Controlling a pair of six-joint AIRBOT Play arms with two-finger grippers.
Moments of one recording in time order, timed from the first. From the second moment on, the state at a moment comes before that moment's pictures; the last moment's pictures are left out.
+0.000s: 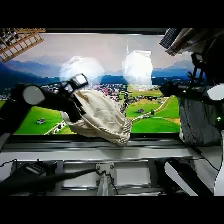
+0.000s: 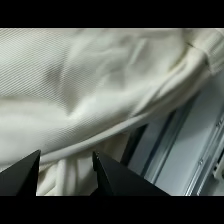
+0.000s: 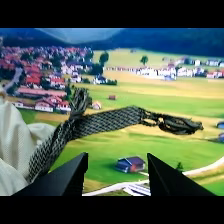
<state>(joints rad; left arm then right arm) -0.45 -1.04 1.05 1.16 -1.21 -0.79 -0.17 -0.95 0.94 -1.04 1.03 1.21</state>
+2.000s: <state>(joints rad) 0.06 -1.00 1.29 1.81 -0.59 -1.70 -0.12 -0.88 0.62 -0.88 1.00 1.27</state>
